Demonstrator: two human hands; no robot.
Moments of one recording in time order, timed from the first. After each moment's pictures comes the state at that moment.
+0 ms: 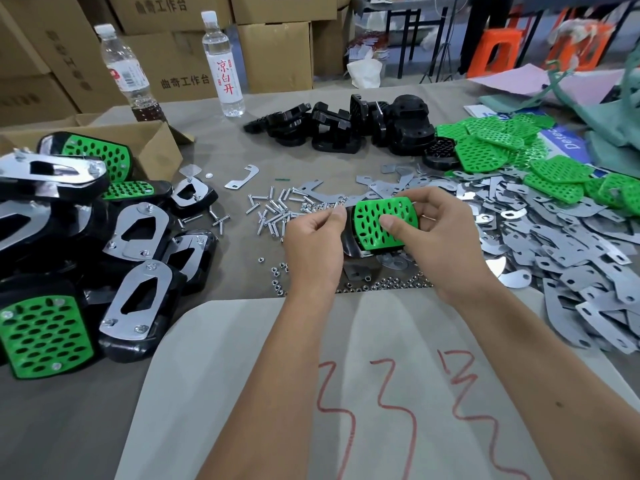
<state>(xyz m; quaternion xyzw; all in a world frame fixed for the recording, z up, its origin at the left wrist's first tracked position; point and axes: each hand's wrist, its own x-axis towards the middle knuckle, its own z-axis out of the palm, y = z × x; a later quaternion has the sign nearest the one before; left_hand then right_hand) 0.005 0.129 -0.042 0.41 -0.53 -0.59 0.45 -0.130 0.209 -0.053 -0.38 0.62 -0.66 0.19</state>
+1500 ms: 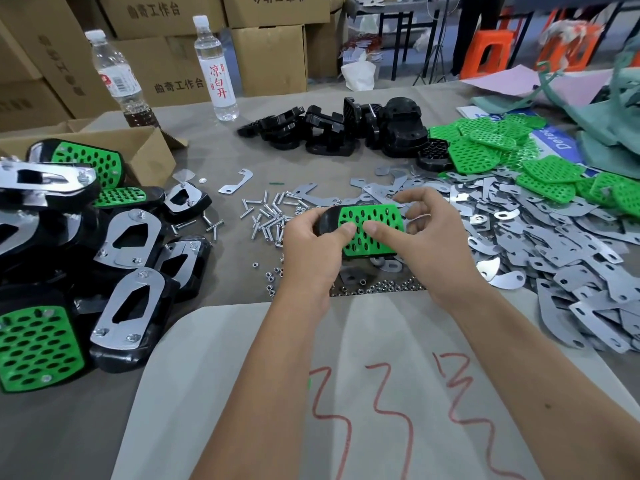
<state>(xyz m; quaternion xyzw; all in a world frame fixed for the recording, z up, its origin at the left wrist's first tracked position) 0.007 0.129 -0.038 0.38 -0.54 -0.64 0.40 -0.129 0.210 -0.054 -0.36 0.68 -0.62 0.17</state>
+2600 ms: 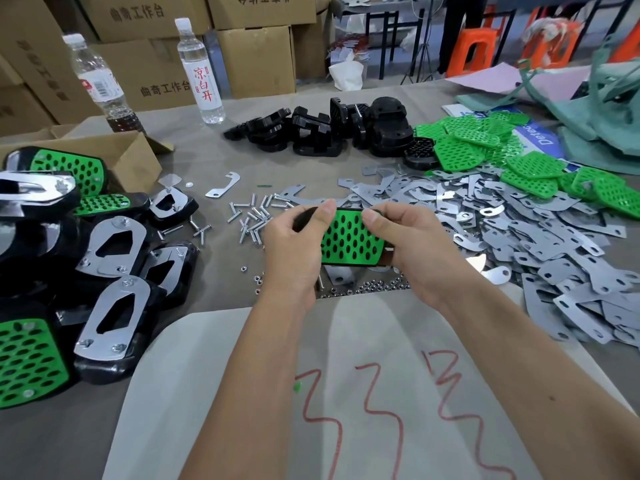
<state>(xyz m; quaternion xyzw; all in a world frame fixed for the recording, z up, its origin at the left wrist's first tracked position) 0.009 0.127 -0.031 0.35 -0.52 -0.65 0.43 -0.115 0.217 -0.033 -0.34 0.58 -0.64 0.37</state>
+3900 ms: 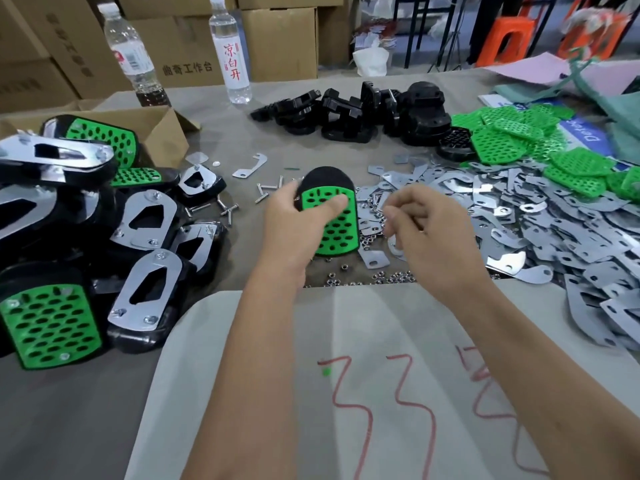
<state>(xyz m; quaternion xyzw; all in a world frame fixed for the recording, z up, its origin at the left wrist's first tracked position) 0.043 0.098 -0.027 0.40 -0.57 -0.60 0.40 -0.093 0.206 -0.038 -0.44 0.70 -0.54 0.12</state>
